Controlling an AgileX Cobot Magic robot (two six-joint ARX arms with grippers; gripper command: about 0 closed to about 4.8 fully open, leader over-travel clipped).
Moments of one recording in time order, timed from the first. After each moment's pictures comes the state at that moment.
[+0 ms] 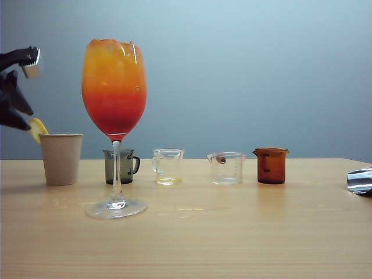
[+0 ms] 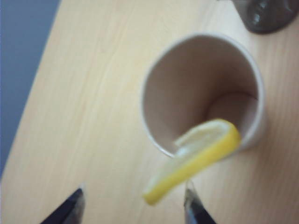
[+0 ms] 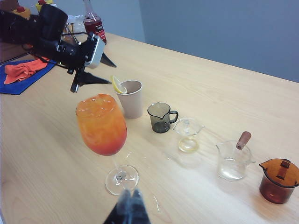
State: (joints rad) left arm 0.18 1.62 1.16 -0.28 0.53 1.36; right arm 0.44 0.52 0.80 -0.46 -0.37 0.03
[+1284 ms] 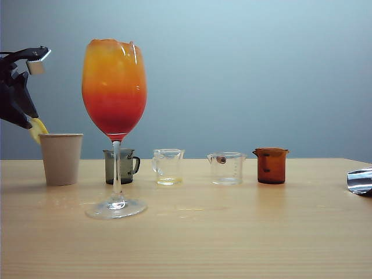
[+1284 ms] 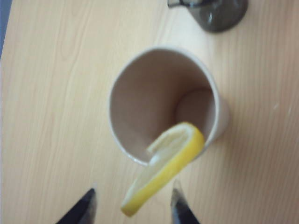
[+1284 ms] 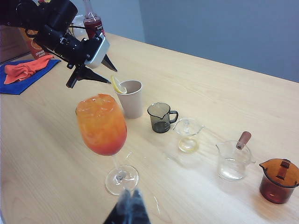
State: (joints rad) left arm 0.14 1.68 1.35 -0.59 0.49 1.51; right arm 0.44 0.52 0.80 -0.46 -0.37 0.03
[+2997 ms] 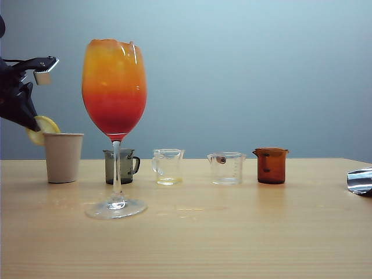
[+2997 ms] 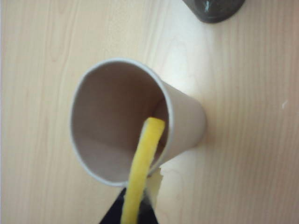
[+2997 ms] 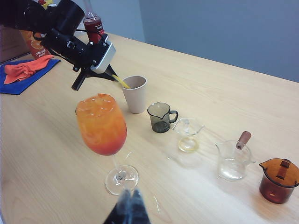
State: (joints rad) left arm 0.12 1.72 1.36 -0.56 0.46 1.53; right arm 0.44 0.52 0.80 -0.46 -0.37 0.03
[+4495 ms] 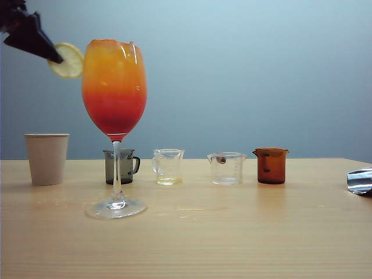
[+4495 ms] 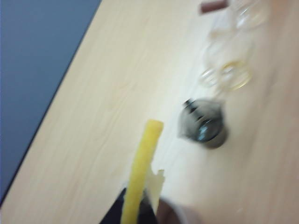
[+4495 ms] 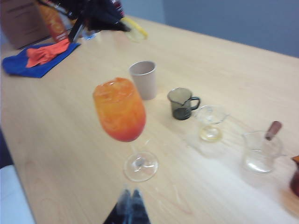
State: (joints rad) left arm 0.06 1.52 1.46 -0.71 0.68 1.23; right arm 0.44 0.59 0.80 -0.46 -0.46 0.02
